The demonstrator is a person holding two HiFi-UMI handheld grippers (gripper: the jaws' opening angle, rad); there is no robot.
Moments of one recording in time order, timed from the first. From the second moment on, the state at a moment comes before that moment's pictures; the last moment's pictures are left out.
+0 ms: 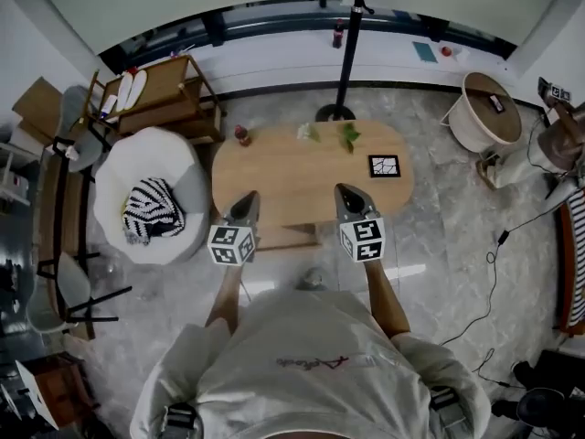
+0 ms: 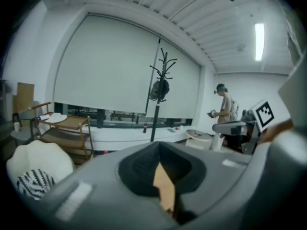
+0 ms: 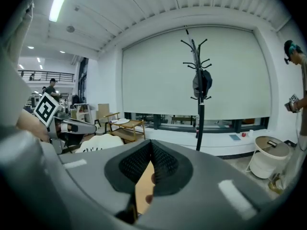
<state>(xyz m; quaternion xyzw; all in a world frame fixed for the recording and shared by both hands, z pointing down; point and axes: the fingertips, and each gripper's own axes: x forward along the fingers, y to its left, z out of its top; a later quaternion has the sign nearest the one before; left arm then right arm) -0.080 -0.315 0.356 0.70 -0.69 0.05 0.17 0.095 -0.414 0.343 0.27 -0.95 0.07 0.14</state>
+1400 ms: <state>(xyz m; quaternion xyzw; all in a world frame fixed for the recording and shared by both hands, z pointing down) -0.177 -0.185 0.467 0.68 -0.68 0.09 0.26 -0.019 -0.308 0.450 0.20 -0.94 0.10 0.24</state>
